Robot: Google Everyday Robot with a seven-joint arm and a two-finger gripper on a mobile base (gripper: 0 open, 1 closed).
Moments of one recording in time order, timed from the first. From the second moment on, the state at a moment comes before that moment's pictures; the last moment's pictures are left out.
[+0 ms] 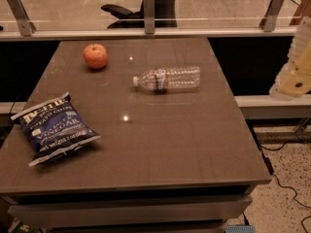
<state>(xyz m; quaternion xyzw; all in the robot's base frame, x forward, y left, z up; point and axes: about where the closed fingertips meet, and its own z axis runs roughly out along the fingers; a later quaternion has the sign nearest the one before) 0.402 -0.167 1.092 -0.61 0.73 -0.13 0.28</state>
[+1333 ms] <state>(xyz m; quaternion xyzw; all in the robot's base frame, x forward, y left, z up) 0.432 -0.157 1.082 -0.63 0.72 -0.13 0.28</state>
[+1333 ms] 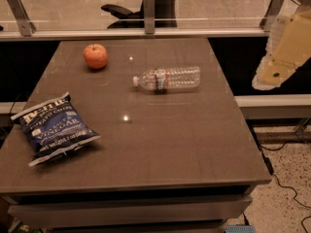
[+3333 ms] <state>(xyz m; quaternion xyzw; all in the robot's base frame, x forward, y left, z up) 0.506 -0.142 1.016 -0.65 0.72 -0.09 0.22</state>
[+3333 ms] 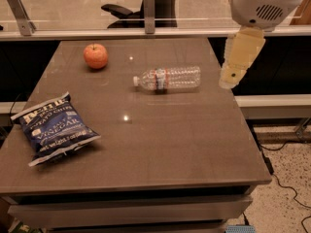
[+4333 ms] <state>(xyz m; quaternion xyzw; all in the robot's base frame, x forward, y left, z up) 0.550 -0.158 0.946 -0.65 0.74 -0.06 0.16</state>
